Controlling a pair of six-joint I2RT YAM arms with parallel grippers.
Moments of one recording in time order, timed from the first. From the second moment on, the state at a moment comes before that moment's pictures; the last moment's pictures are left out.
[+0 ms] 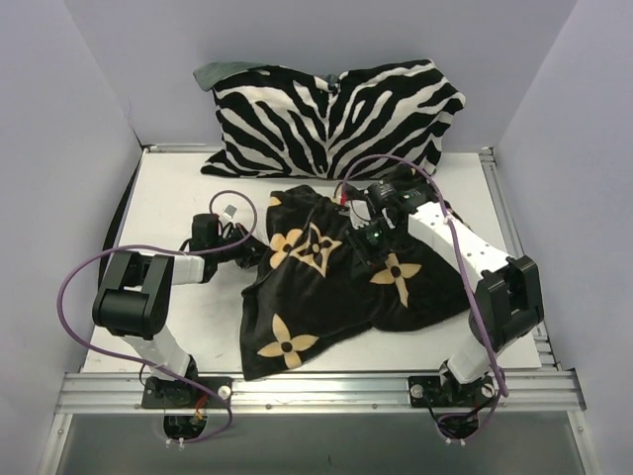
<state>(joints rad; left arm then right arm) -0.16 1.70 0.65 0.43 0.71 -1.01 0.46 1.65 1.30 -1.00 -0.46 -0.09</state>
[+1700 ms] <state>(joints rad) -0.17 1.71 0.67 0.47 0.70 -1.06 0.52 1.58 1.25 -1.16 -0.44 -0.24</state>
